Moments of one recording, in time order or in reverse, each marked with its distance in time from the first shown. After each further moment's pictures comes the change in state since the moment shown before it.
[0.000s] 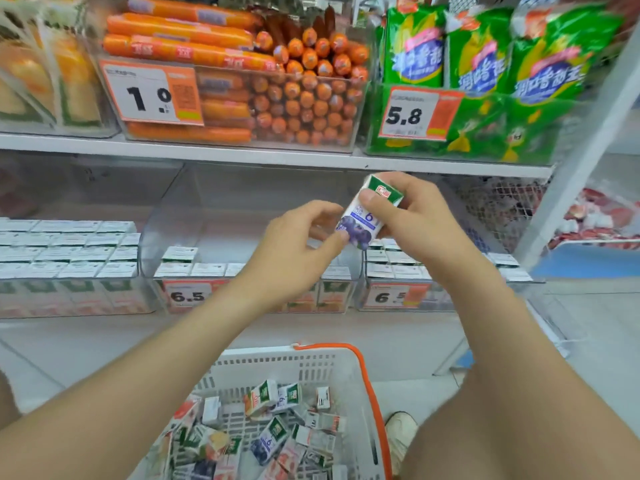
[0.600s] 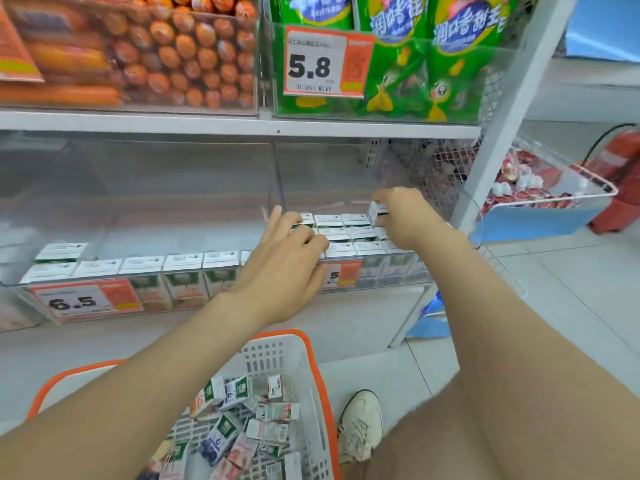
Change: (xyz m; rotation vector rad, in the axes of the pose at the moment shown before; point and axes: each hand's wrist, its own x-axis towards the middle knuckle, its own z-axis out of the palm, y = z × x) left_hand 0.018 -0.026 0.119 0.769 -0.254 0.311; right_hand 0.041 0.140 -0.104 -0.962 -0.144 0.153
